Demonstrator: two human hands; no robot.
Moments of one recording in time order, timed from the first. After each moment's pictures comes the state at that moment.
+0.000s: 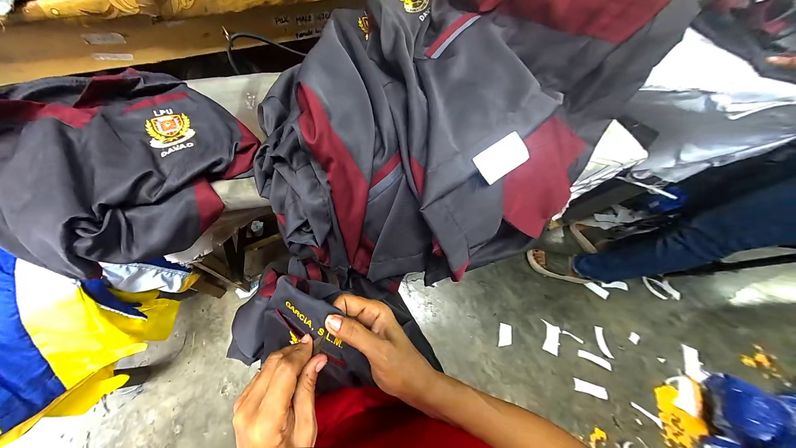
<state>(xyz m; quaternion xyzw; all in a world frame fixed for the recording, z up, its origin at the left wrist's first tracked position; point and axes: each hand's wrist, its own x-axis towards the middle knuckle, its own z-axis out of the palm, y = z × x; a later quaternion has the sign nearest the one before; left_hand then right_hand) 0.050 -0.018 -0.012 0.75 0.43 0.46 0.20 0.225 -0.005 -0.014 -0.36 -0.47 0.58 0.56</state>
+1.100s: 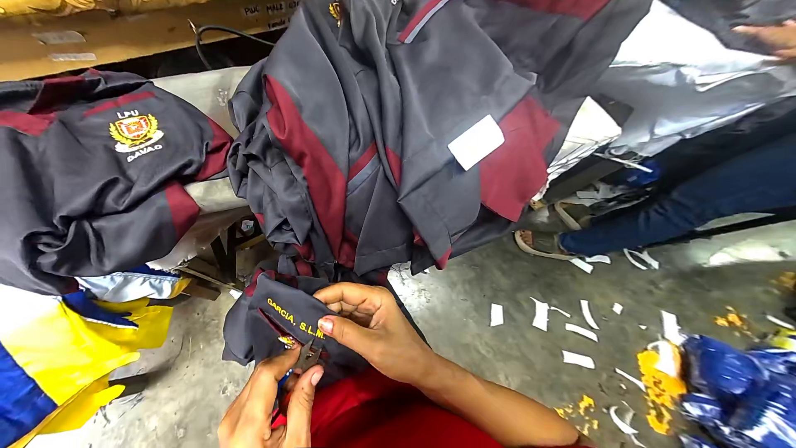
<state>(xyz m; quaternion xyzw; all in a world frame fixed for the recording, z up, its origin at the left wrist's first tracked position) 0.048 -0.030 0.002 0.72 0.45 0.42 0.32 0.242 -0.003 -0.008 -0.36 -0.52 0.52 0.57</state>
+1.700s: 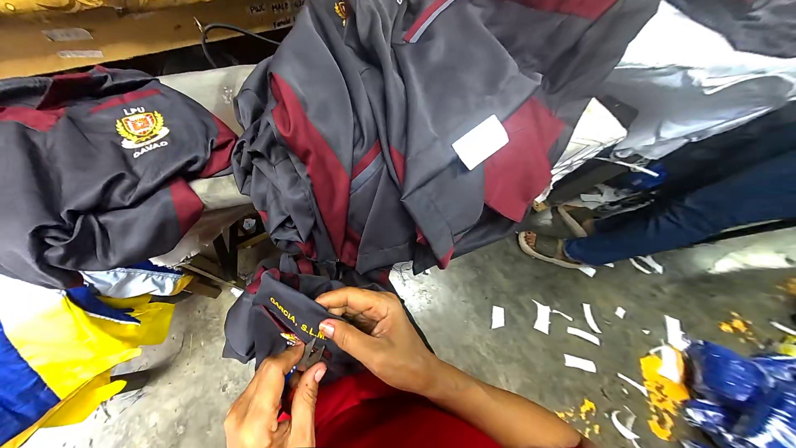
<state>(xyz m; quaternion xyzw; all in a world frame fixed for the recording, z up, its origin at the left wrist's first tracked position) 0.049 -0.032 0.004 0.73 0.46 0.40 0.30 0.239 -0.009 -0.006 -0.37 -0.55 0.48 0.57</state>
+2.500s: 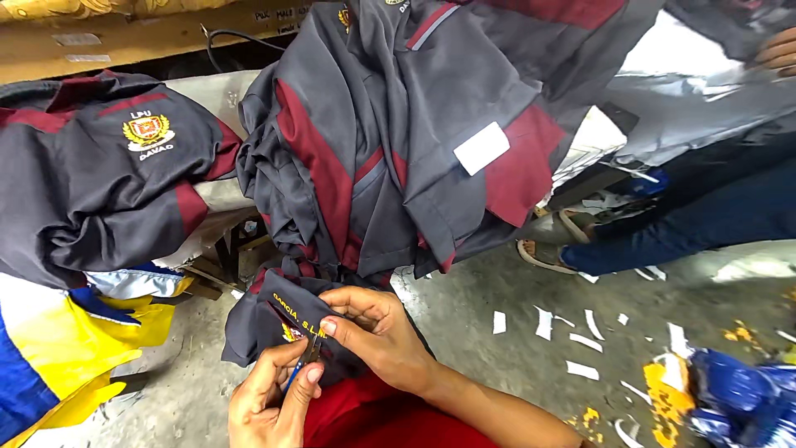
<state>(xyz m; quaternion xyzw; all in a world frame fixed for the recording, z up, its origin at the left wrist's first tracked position) 0.051 -0.025 0.000 0.59 0.39 0.48 0.52 0.236 -0.006 -0.006 -0.36 -0.52 0.49 0.60</state>
